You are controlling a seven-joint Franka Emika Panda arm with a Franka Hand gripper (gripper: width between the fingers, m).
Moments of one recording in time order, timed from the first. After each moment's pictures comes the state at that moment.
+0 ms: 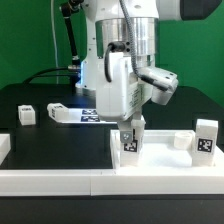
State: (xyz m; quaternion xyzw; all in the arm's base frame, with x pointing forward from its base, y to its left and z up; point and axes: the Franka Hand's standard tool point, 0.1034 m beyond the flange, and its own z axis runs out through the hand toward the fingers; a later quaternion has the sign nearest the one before) arm 0.624 0.005 0.068 -0.55 0.83 -0.01 0.06
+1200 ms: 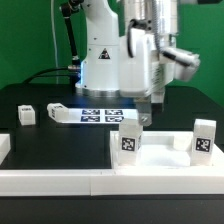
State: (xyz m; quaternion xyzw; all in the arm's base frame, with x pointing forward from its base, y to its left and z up) arm 0.612 0.049 0.099 -0.56 0.83 -0.01 0.07
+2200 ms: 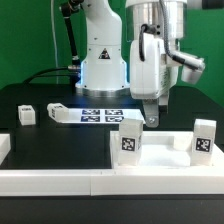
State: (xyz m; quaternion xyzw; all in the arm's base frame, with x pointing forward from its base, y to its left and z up) arm 0.571 0.055 0.077 -0.56 0.82 -0.02 0.07
